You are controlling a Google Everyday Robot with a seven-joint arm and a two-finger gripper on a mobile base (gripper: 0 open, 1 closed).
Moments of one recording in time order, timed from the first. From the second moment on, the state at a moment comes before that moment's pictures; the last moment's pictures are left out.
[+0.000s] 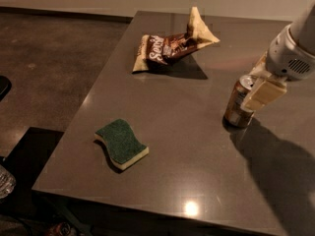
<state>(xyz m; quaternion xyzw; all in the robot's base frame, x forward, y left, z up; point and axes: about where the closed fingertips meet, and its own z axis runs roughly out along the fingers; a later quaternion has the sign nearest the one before) 0.498 -0.215 0.911 -0.57 0.80 0.04 0.17</state>
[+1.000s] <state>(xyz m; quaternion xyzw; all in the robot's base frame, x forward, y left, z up) 0.544 -0.204 0.933 -0.57 0.81 0.03 0.17</state>
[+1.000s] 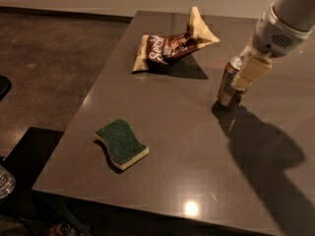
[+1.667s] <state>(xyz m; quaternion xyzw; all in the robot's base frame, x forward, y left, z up) 0.602 -0.211 0.939 -0.55 0.82 0.03 0.18</state>
